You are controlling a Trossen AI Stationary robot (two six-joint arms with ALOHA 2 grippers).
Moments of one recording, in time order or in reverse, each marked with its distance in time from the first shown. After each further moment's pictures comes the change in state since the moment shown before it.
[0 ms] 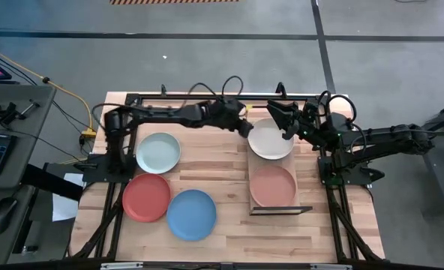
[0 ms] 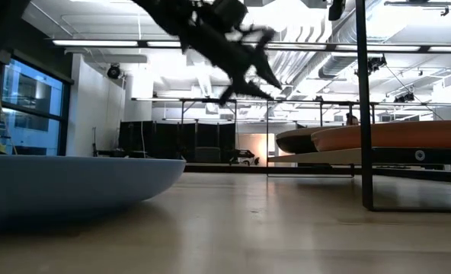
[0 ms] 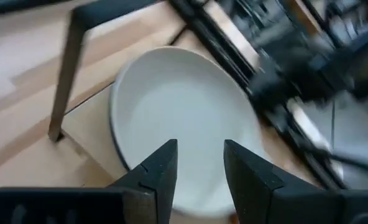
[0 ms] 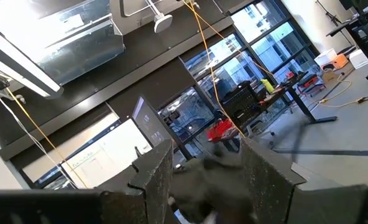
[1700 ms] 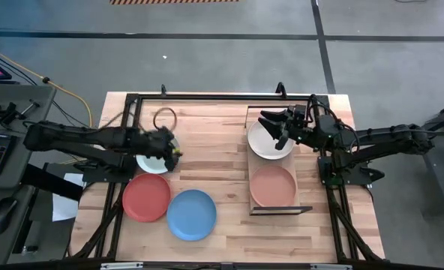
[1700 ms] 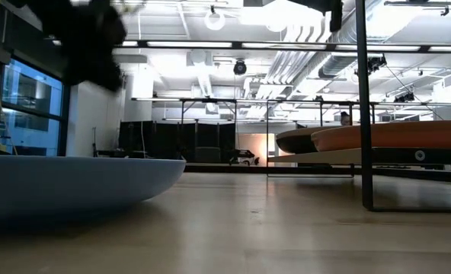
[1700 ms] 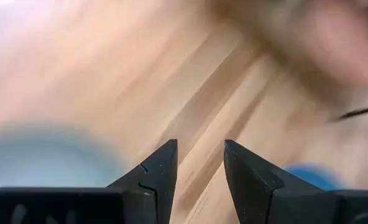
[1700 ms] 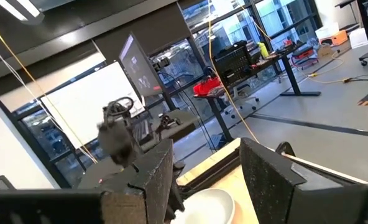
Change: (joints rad) left arm -0.279 -0.973 -0.772 -0.505 -0.292 -0.081; right arm 0.000 0.000 0.000 -0.225 -0.081 -0.067
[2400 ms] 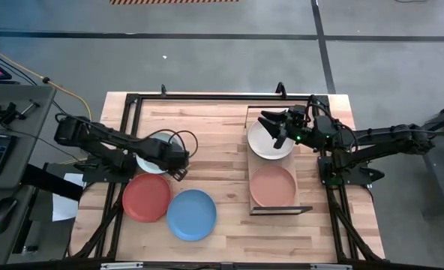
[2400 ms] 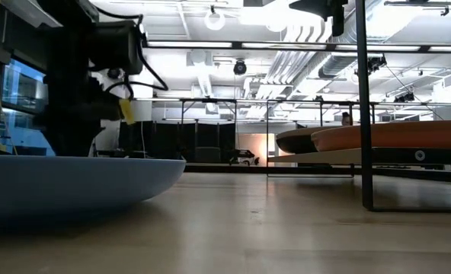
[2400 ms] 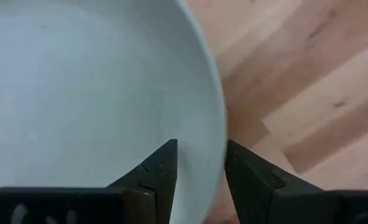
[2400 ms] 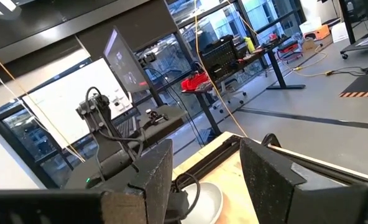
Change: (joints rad) left arm -0.026 0.511 0.000 -0.112 0.064 -0.214; right arm 0.000 0.000 0.000 -0.045 0.039 0.025
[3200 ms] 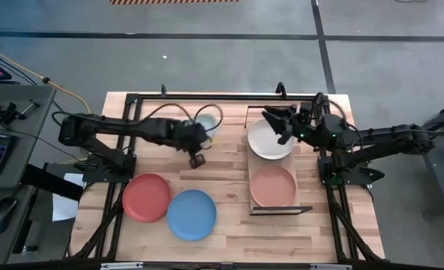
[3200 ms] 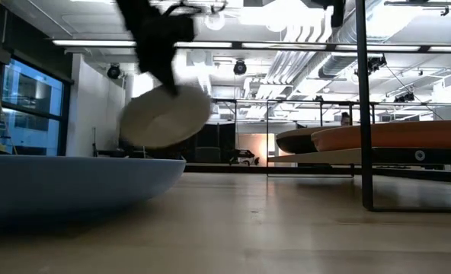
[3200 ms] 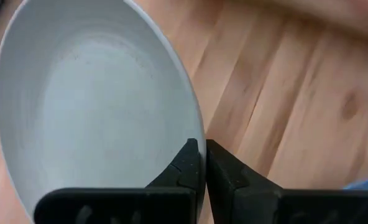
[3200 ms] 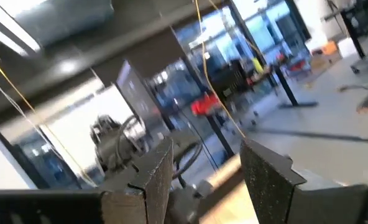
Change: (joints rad) left arm 0.108 0.043 0.490 -0.023 -0.060 0.668; right arm 0.000 -0.013 0.000 0.129 0.018 0.007
